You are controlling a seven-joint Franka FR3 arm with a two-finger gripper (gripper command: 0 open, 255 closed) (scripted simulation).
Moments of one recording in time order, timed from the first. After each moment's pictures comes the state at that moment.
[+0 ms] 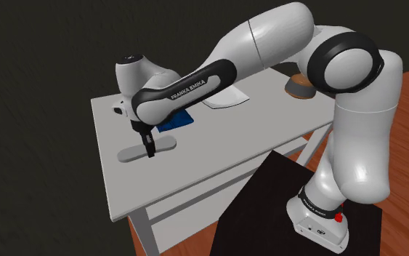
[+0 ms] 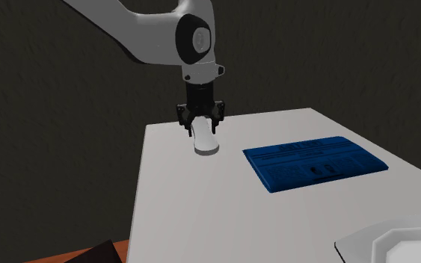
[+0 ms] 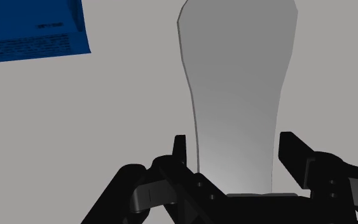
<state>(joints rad) 0.34 0.38 0.18 -1.76 -0.10 2.13 -0.62</state>
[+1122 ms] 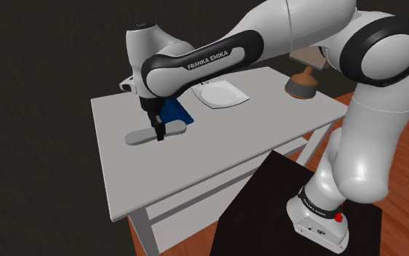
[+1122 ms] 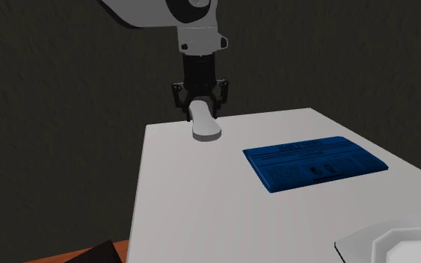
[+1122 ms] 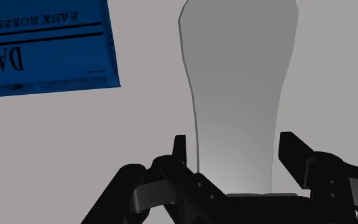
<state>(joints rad) 0.30 0.21 0.18 -1.81 -0.06 2.01 -0.68</state>
